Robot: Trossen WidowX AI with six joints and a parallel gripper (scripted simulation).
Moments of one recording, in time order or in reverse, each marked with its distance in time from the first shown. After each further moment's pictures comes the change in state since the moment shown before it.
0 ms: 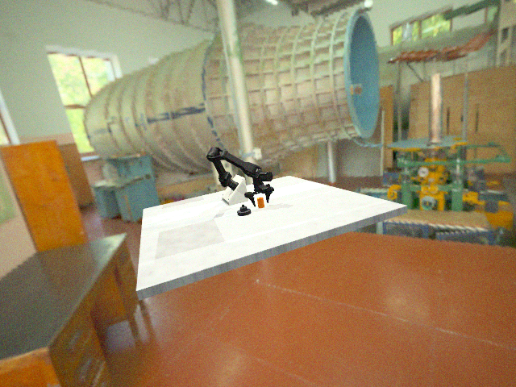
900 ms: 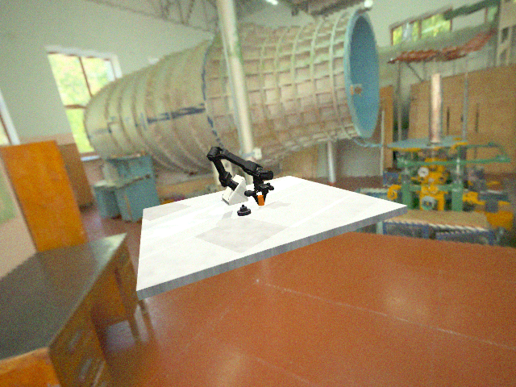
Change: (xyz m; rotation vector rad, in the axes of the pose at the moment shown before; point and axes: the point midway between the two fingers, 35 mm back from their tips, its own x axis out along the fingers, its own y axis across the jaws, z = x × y) arm -0.010 0.000 0.000 -0.015 0.019 -0.008
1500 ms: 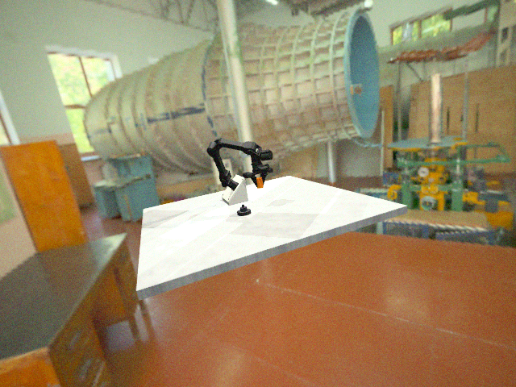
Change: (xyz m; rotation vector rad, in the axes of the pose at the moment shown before) arm -0.114 0.008 0.005 0.001 -0.020 0.008
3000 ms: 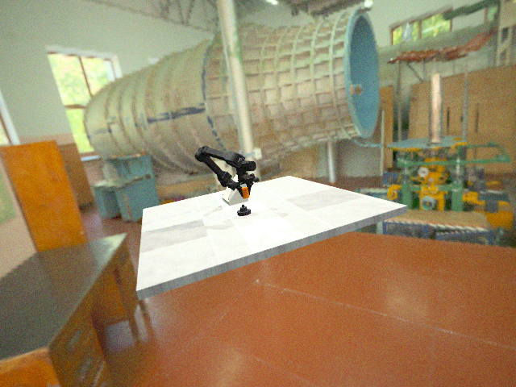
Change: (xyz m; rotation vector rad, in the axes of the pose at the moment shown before) arm 0.033 -0.114 0.018 0.009 0.005 0.008
